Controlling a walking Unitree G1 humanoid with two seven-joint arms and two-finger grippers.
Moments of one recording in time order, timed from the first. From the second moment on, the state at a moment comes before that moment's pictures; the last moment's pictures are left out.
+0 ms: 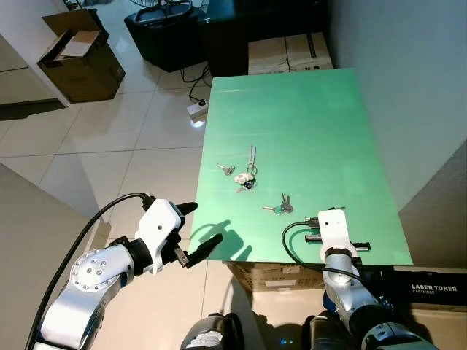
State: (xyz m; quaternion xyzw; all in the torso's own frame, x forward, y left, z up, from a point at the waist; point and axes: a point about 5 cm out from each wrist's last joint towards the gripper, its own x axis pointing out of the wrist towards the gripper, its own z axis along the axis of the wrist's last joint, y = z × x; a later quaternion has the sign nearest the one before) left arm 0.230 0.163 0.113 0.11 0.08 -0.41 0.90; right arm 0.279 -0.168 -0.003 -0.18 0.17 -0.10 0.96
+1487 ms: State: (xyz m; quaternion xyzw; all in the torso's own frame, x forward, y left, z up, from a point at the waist) left arm 0.230 0.164 0.112 0.11 0.09 -0.41 0.90; right arm 0.291 -0.184 0.008 -0.13 0.16 -0.09 0.97
